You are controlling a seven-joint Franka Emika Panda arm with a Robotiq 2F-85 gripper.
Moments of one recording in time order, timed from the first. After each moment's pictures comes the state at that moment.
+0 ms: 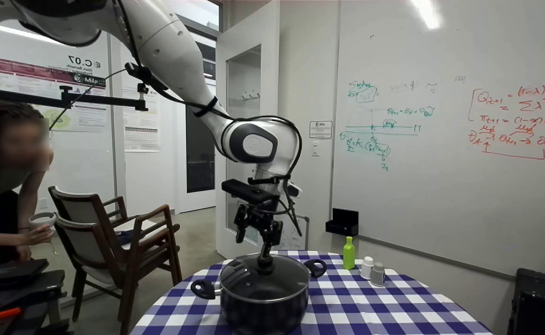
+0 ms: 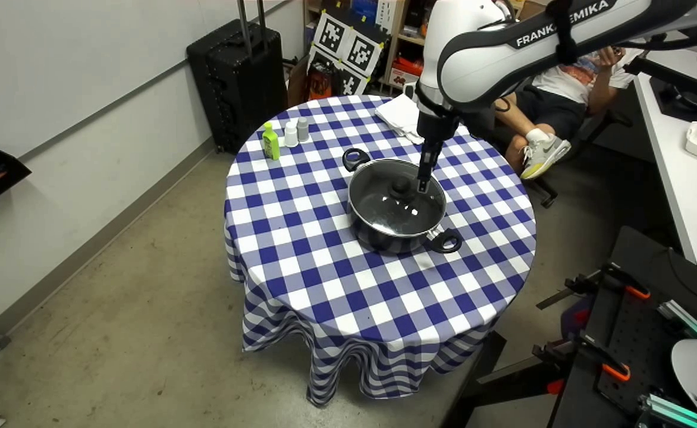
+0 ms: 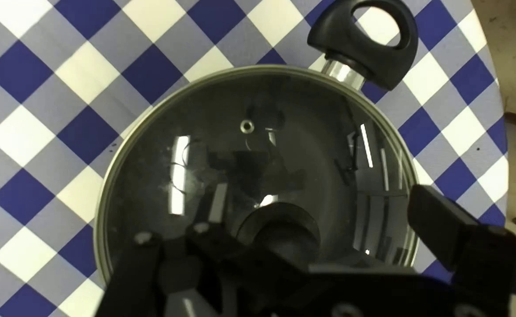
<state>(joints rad) -0.04 0.66 0.03 -1.71 0.06 2.15 -0.40</state>
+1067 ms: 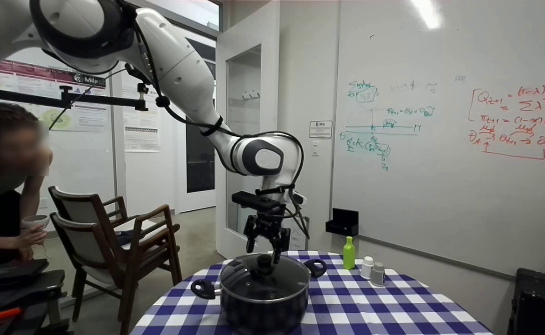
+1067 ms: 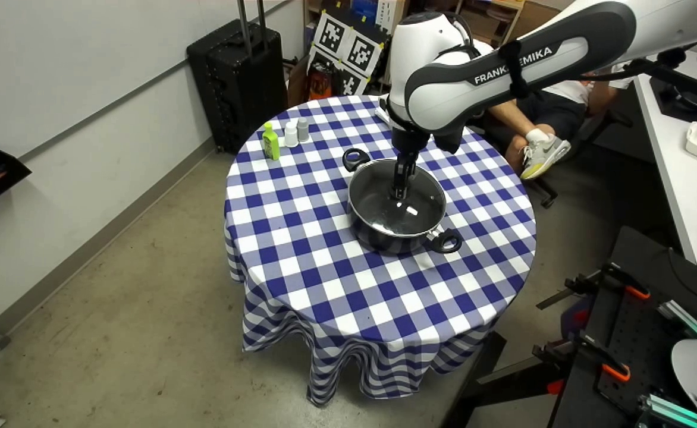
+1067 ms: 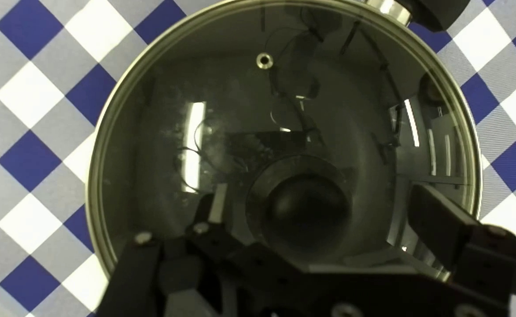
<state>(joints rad) 0.00 0.82 0.03 -1.52 -0.06 2.14 -0.28</state>
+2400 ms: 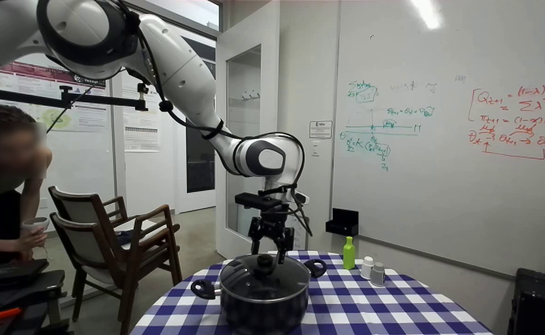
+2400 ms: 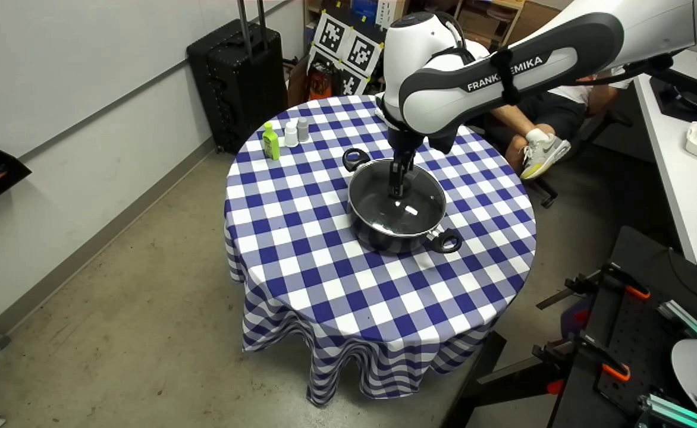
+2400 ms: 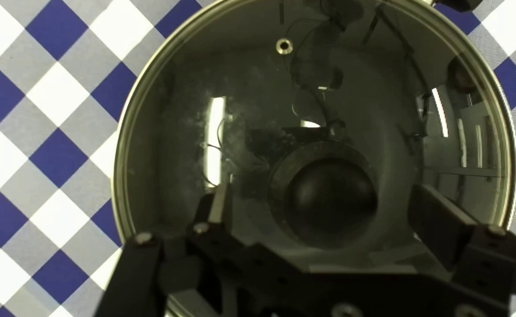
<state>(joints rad) 0.02 0.85 0.02 -1.47 -0.11 2.13 -0.21</state>
